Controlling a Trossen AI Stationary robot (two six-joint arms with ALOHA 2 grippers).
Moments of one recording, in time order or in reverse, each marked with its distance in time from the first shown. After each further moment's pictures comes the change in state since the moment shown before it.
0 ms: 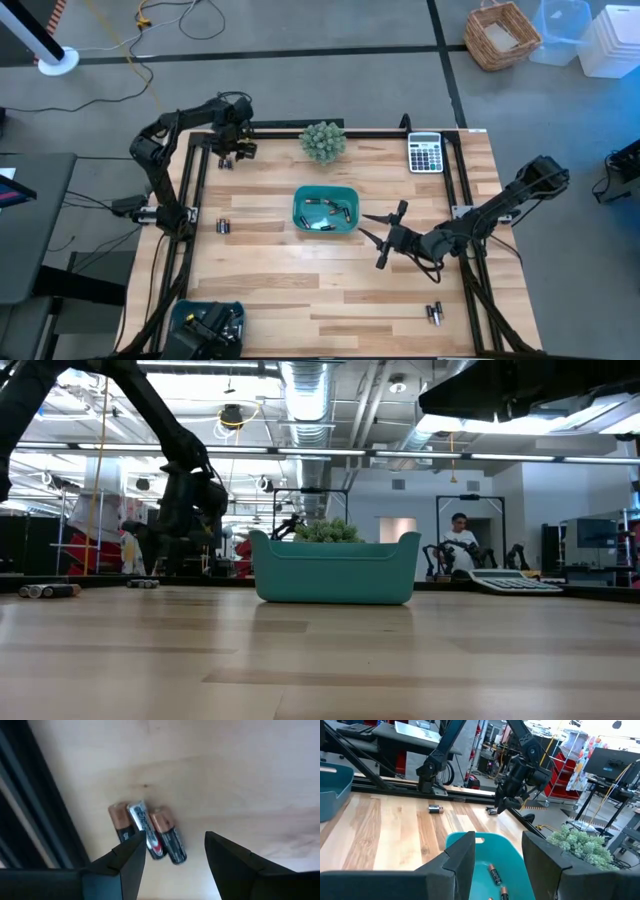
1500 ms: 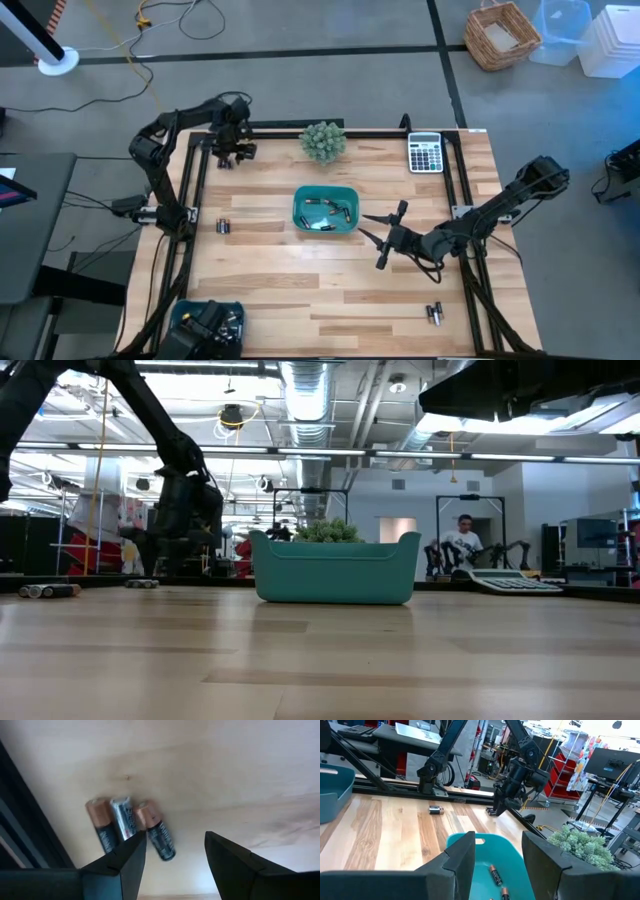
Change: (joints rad) left arm 0.025 0.000 -0.020 0.015 0.099 0.040; right arm 0.002 0.000 0.000 0.007 0.001 0.000
